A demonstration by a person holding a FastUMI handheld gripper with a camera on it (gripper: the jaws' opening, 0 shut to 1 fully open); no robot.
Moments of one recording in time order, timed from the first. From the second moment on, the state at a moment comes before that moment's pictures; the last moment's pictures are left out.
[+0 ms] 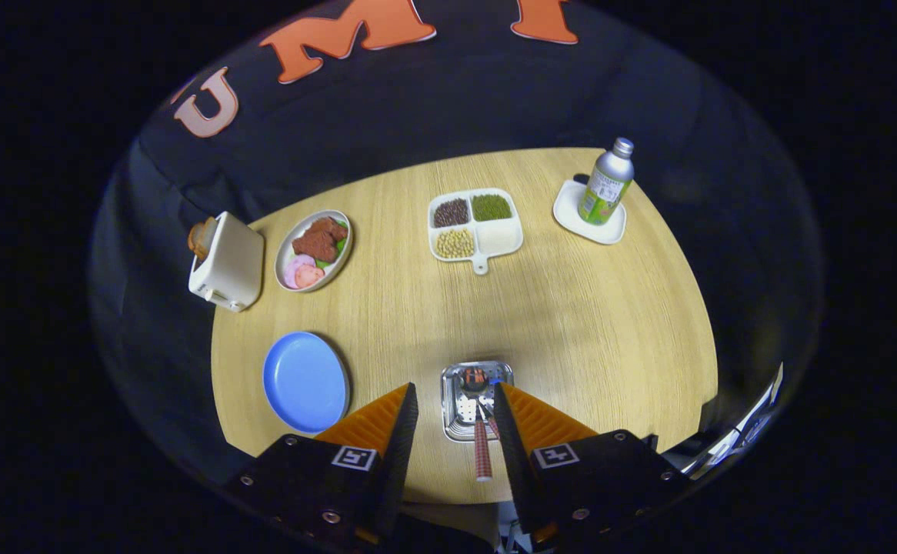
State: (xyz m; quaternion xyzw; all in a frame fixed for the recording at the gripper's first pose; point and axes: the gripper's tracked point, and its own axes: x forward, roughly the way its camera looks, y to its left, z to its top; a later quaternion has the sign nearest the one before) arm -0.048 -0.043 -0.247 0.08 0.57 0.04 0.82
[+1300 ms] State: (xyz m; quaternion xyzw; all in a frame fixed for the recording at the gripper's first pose) arm 0.045 -0.051 0.035 0.02 0.03 0.00 1.00
